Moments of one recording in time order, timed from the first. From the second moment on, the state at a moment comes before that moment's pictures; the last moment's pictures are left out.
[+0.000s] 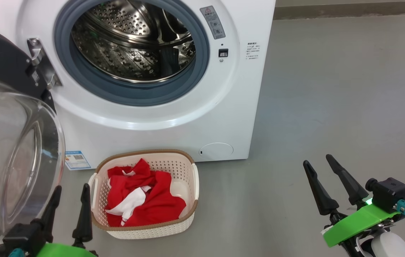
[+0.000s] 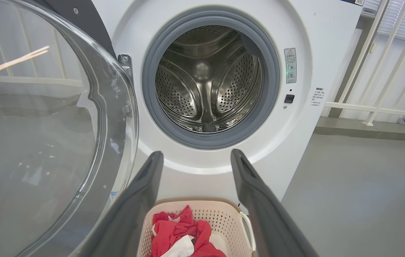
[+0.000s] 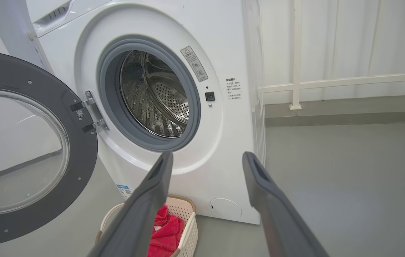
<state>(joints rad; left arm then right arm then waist) -0.06 0.29 -0.28 0.13 -0.52 0.09 -0.25 -0.17 -0.28 0.22 0.22 0.51 0.13 -0.25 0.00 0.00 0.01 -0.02</state>
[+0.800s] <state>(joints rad) -0.04 0.24 -0.22 0.13 -0.46 0.05 -0.25 -0.17 -0.29 0.21 0.22 0.51 0.13 -0.25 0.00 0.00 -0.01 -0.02</state>
